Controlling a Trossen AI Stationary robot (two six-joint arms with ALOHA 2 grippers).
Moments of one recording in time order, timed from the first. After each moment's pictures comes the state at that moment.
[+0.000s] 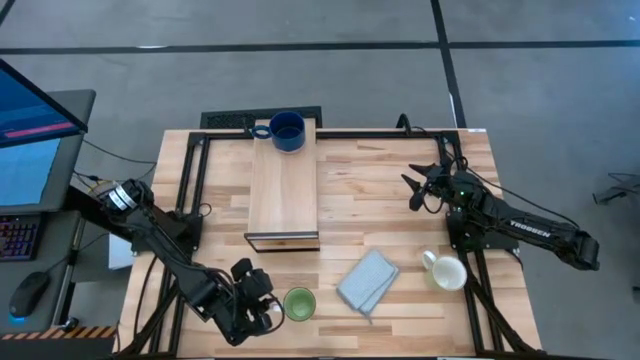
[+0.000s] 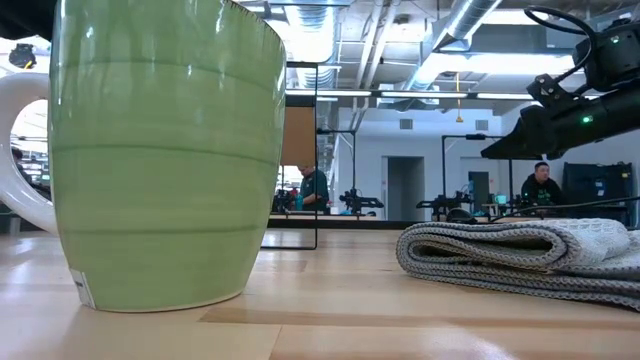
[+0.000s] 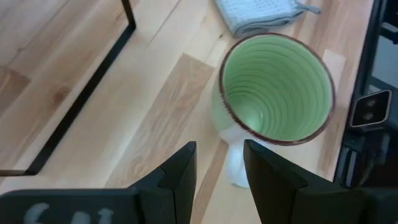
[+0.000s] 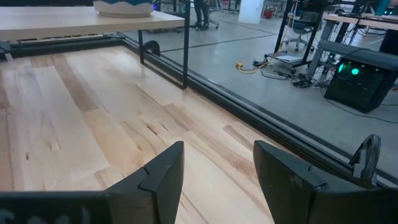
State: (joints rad) left arm -0.80 1.64 1.20 -0.72 -0.56 -1.19; right arm -0.51 0.27 0.00 0.04 0.16 -0.08
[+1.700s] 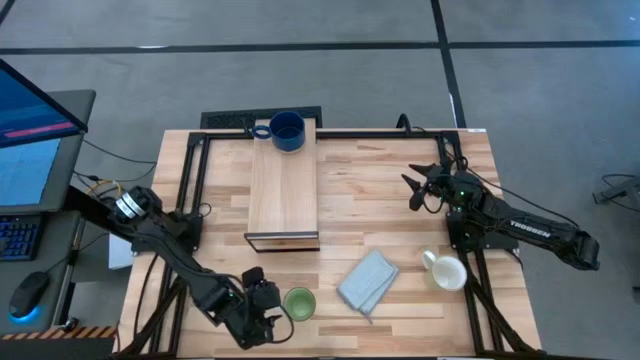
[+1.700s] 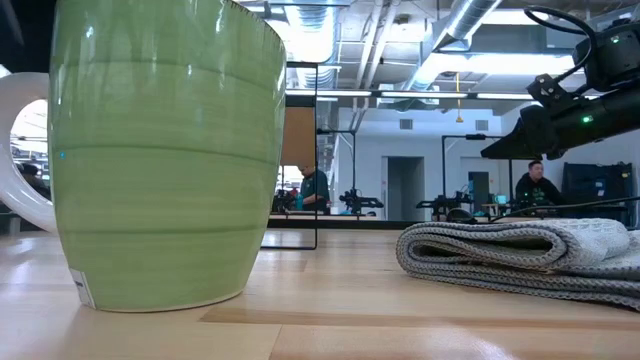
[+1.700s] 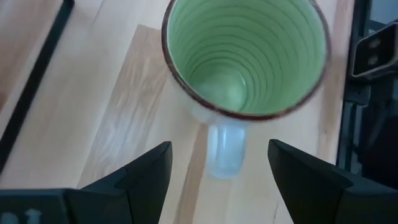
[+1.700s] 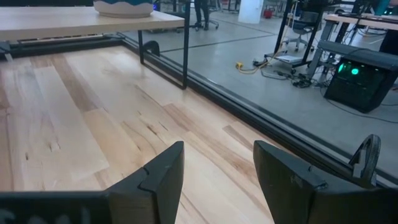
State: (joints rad) left arm -0.78 1.73 1.20 -0.61 -0.42 -0.99; right arm -0.51 0.27 0.00 0.04 0.15 -0.08
